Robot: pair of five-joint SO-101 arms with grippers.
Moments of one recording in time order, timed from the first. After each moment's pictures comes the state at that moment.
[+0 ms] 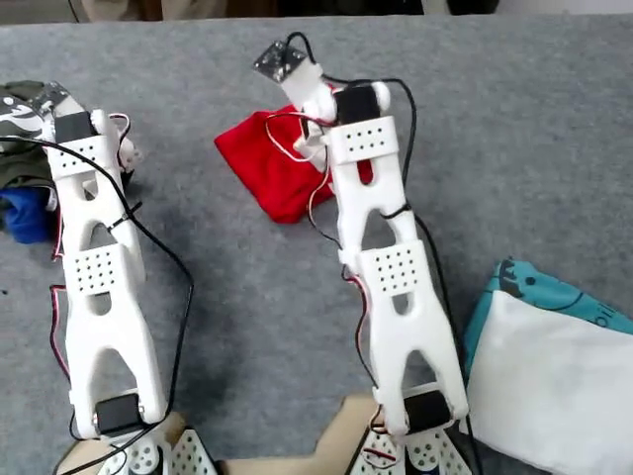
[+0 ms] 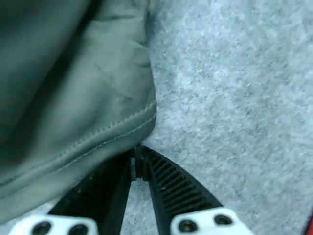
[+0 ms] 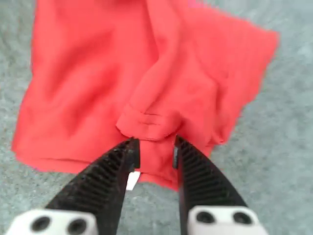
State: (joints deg) left arm -18.5 78.9 -93.6 95.0 22.3; right arm -18.2 66.4 -92.4 101.2 25.1
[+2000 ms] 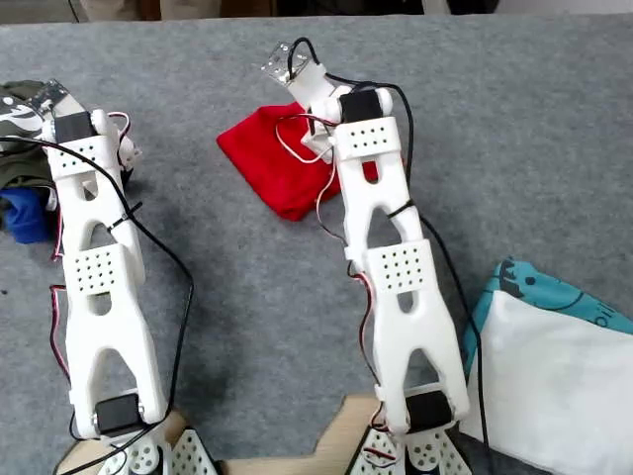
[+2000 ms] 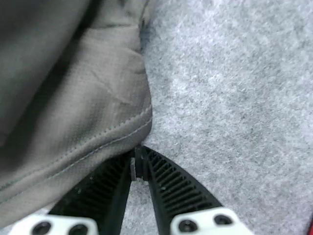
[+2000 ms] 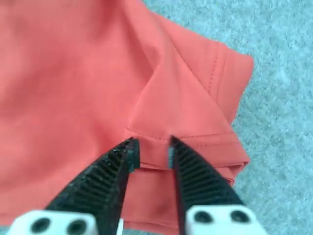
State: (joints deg) left arm -18.5 78.9 -93.6 94.3 22.3; right arm -15.9 69.1 -81.5 83.8 30.7
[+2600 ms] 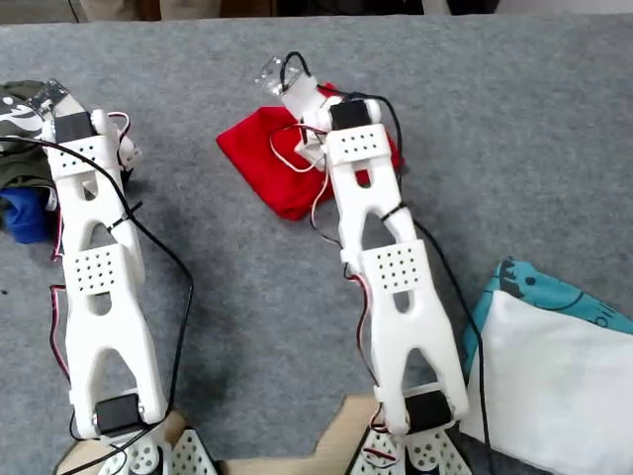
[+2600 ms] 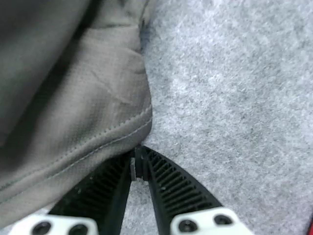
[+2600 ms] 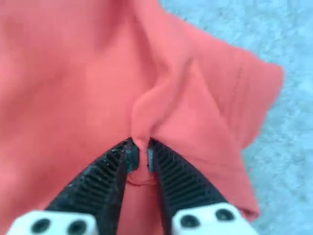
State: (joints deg) left arm -18.5 78.9 -93.6 94.3 22.3; right arm -16.4 71.6 -77.8 76.5 30.7
